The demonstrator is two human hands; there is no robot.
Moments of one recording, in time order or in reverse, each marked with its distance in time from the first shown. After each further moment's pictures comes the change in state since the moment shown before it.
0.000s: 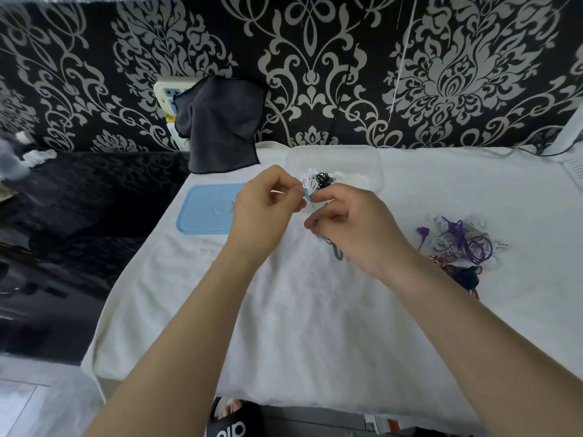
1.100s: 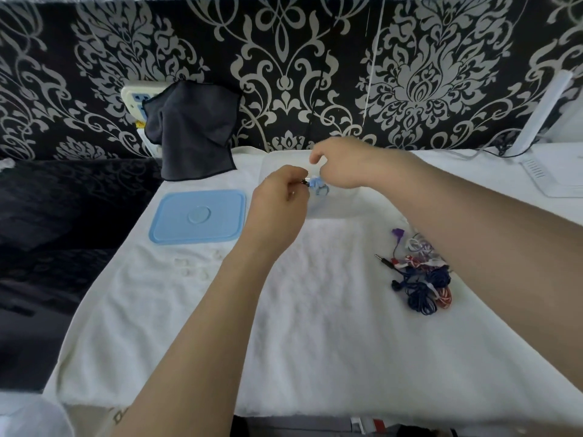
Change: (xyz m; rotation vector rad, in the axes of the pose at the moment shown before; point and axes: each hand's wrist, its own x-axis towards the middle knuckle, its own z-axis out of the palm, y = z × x) left_hand 0.019 0.012 0.044 0.155 -0.086 -0.007; right_hand 0.095 -0.036 -0.054 -0.824 -0.168 0.065
